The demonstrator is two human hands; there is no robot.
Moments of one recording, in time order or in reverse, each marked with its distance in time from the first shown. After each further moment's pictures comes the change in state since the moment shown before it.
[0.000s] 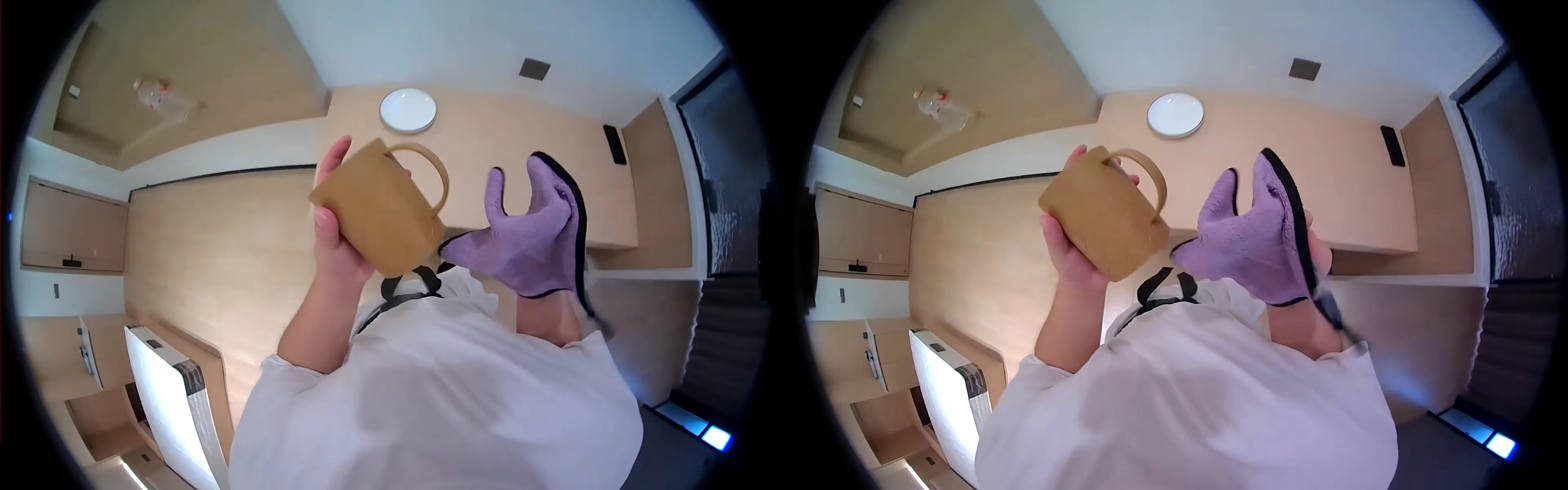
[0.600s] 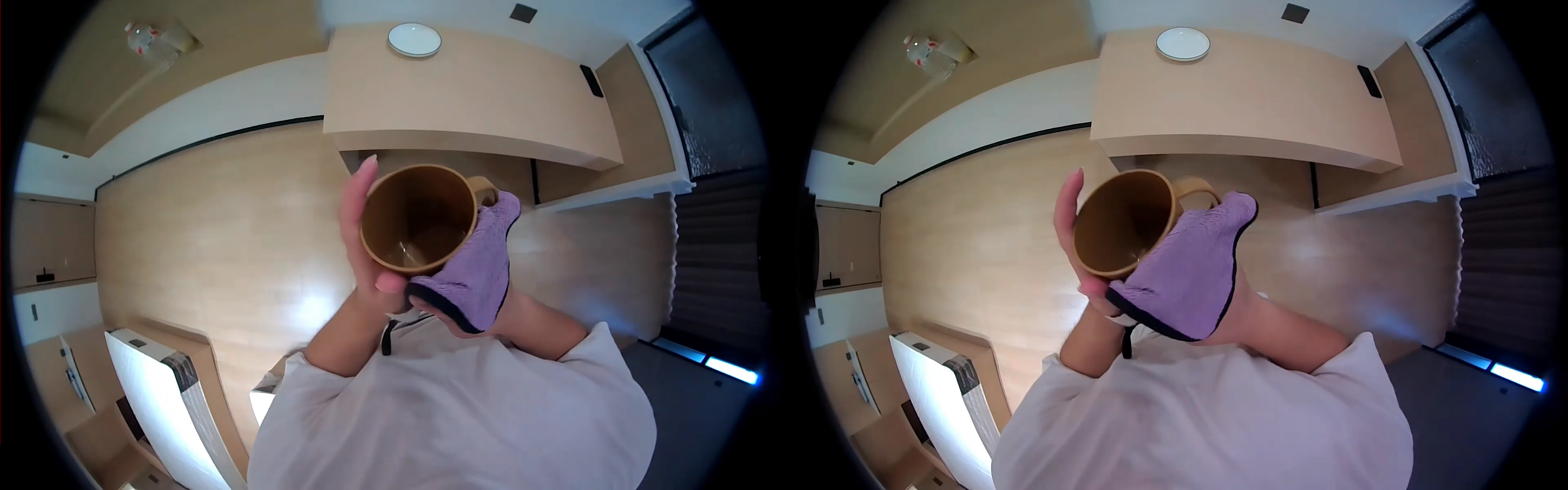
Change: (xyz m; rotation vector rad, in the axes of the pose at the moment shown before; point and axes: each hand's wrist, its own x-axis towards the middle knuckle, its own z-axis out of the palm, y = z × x) left_hand -0.251 0.090 -0.033 0.463 0.131 0.228; right_hand -0.115 -0.209 -0.233 1.055 0.120 -0.352
